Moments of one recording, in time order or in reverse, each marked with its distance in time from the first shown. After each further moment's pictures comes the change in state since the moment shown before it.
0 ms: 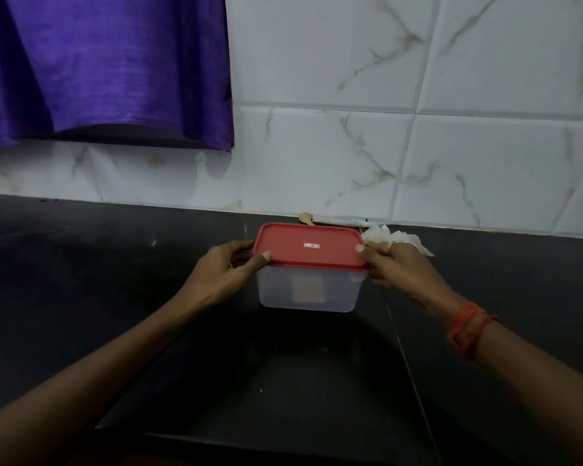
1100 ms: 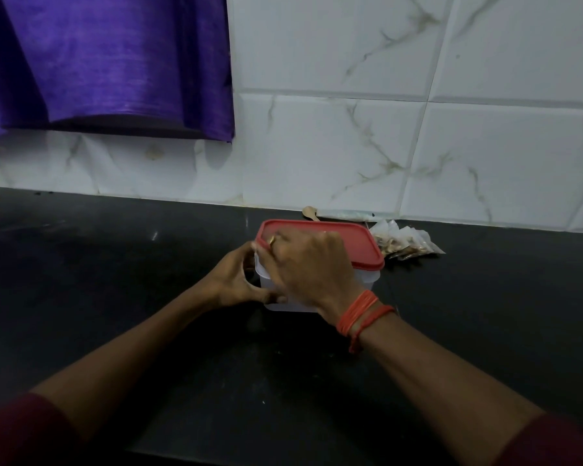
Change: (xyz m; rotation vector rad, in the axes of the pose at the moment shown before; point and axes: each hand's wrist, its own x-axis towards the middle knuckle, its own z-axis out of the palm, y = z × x) left_hand 0.044 -0.048 0.016 -0.067 -0.233 0.118; right_hand 0.003 -0.075 0.115 -0.835 0.536 -1.007
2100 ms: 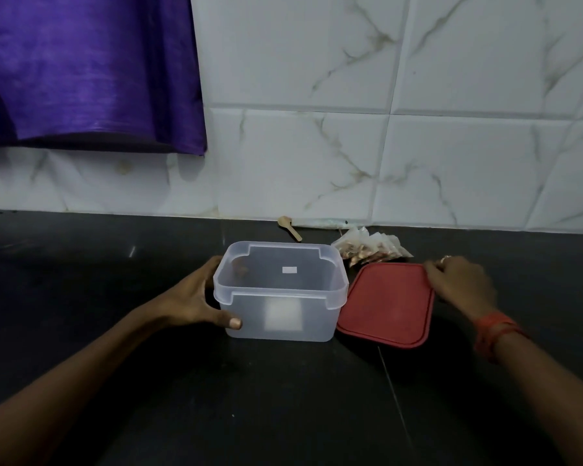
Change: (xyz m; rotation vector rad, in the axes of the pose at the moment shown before) left_hand -0.013 -0.003 -0.015 -0.090 -0.222 0.020; right_hand -0.125 0.197 -0.061 0.053 -0.563 1.186
